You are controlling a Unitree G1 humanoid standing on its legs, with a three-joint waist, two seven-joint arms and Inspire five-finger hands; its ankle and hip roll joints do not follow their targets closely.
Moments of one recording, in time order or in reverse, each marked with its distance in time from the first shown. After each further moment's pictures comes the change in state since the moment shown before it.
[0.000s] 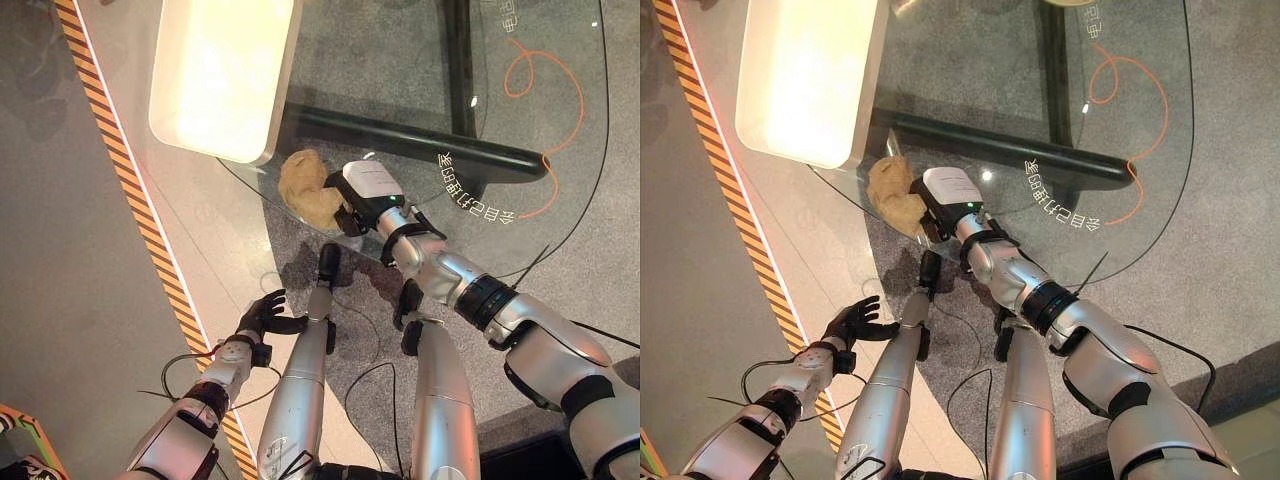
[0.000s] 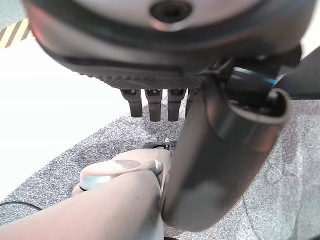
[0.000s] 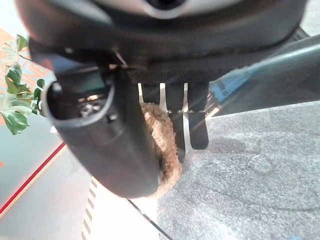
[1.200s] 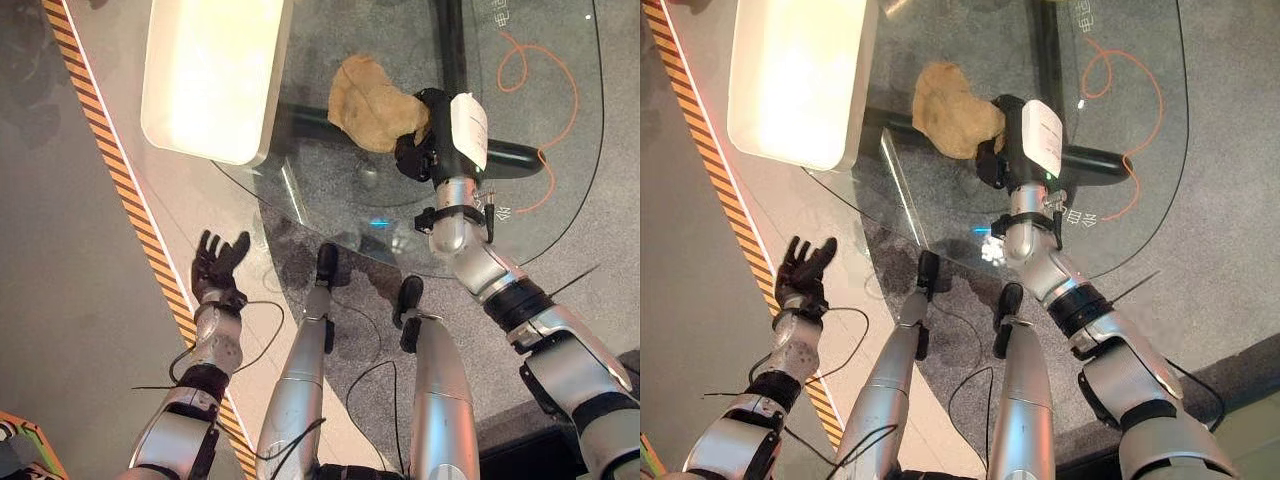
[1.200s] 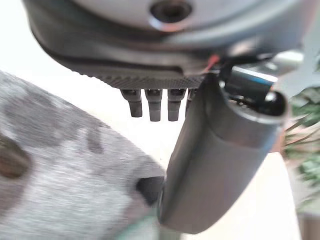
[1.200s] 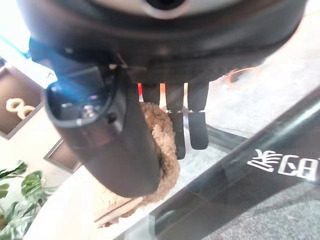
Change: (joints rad) left arm -0.052 -0.019 0.355 -0.252 -0.614 -0.330 0.204; right arm 0.156 -0.077 -0.363 -0.162 0.189 -0.002 -0.391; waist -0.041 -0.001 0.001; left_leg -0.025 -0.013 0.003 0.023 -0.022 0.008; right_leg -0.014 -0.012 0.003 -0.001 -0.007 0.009
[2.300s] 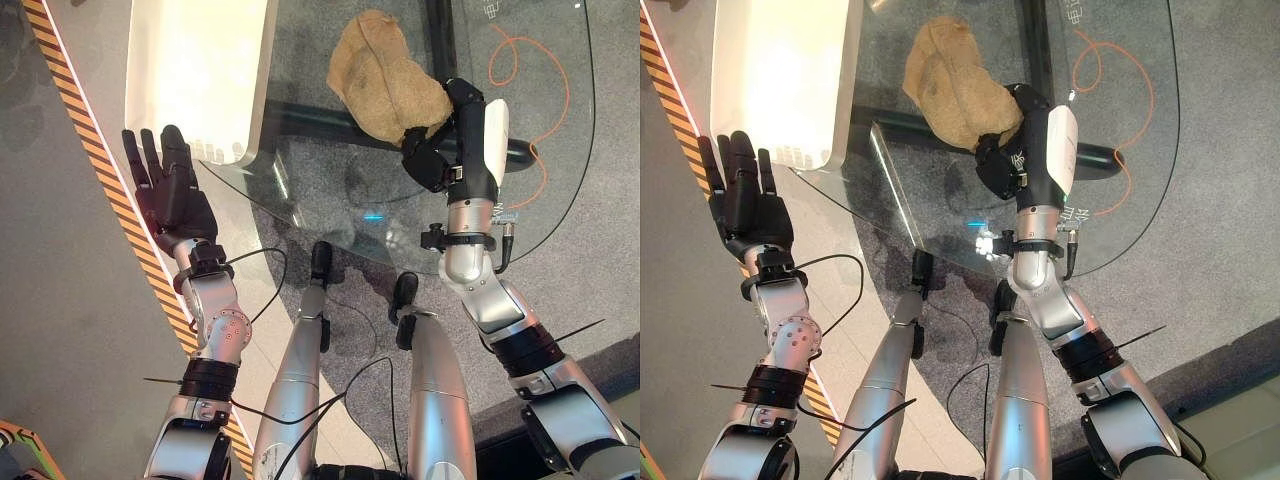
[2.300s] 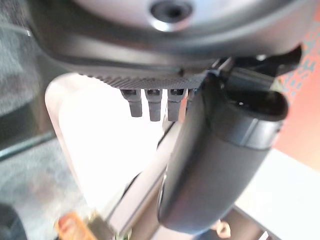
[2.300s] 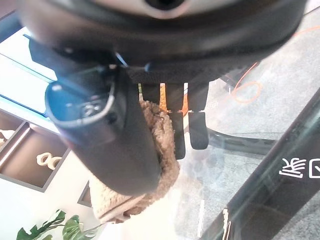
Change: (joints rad) left arm 0.077 -0.093 0.072 -0.623 -0.075 -0.168 -0.081; right arm 0.238 0.041 -0.204 -0.331 -0.058 -0.125 0.019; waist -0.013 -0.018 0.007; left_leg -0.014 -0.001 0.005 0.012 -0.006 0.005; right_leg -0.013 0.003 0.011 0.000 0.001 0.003
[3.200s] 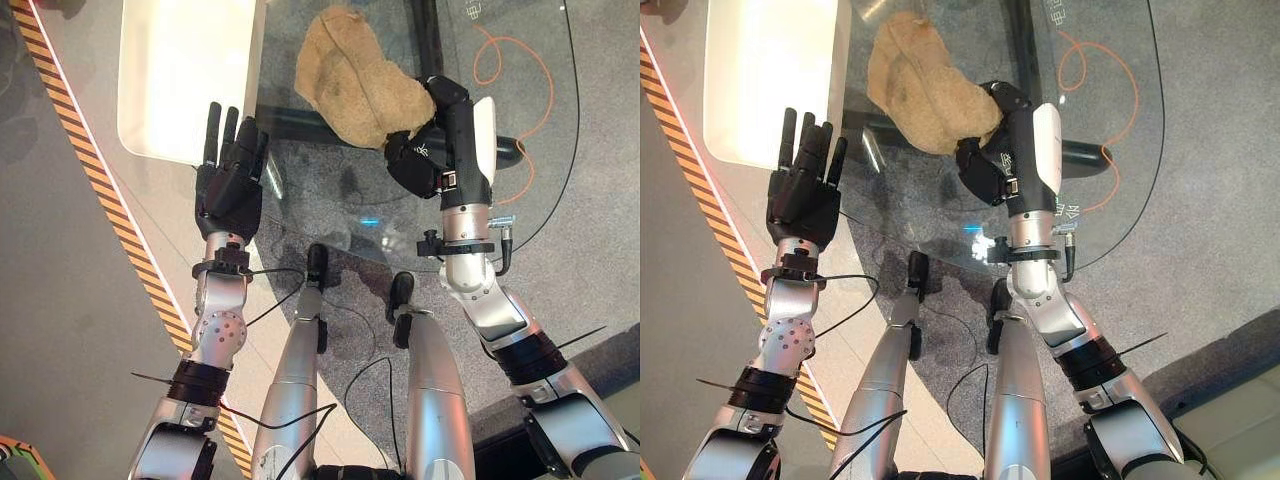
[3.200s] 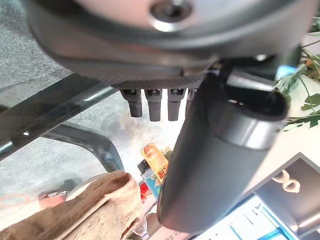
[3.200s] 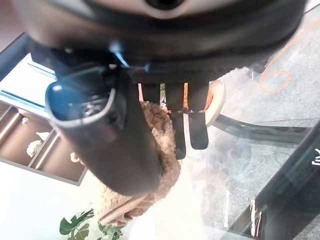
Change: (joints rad) left arm -0.069 0.082 -0.089 0.017 -0.128 0.302 -0.145; right arm 0.026 -0.010 0.004 -0.051 0.008 -0.117 0.084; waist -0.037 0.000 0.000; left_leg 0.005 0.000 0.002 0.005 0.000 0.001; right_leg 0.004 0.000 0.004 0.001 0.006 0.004
